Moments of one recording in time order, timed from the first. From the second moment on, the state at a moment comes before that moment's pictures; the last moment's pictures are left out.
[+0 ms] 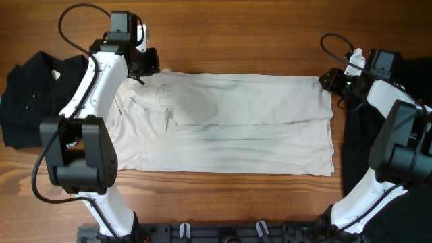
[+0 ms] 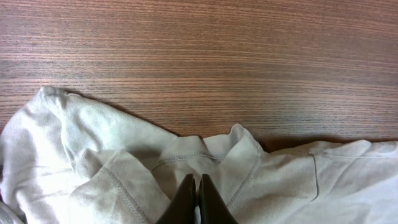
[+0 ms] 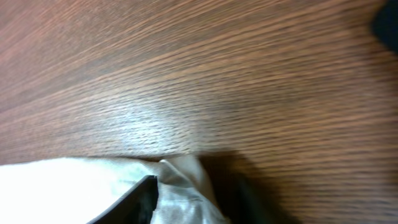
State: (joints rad) left arm -0.06 1.96 1.54 -0.72 0.09 -0.16; right arm -0.32 2.02 1.18 -0.26 -0.46 0.07
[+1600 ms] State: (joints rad) left arm -0.06 1.87 1.43 -1.47 -0.01 -0.33; right arm -0.33 1.70 1.20 -1.17 -0.08 0.22
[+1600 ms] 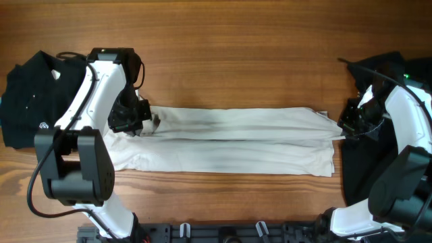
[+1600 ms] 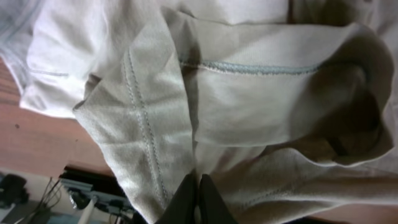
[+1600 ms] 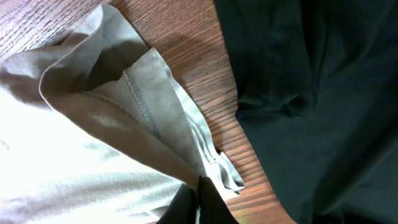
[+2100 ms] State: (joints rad) left arm -0.01 1.86 1.44 -1.35 -0.04 -0.34; right arm -0.33 1.70 1.20 -1.15 -0.18 0.15
